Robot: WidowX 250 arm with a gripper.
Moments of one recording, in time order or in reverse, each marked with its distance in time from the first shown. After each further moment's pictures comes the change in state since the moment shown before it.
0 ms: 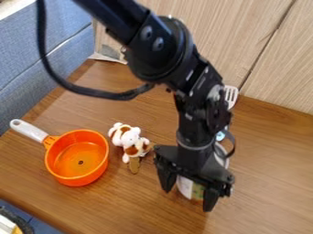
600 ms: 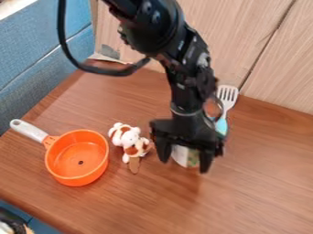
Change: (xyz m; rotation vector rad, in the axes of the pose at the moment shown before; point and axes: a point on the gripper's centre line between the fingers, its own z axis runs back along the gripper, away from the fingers) arm 0.044 0.036 0.001 -0.001 -0.046 0.187
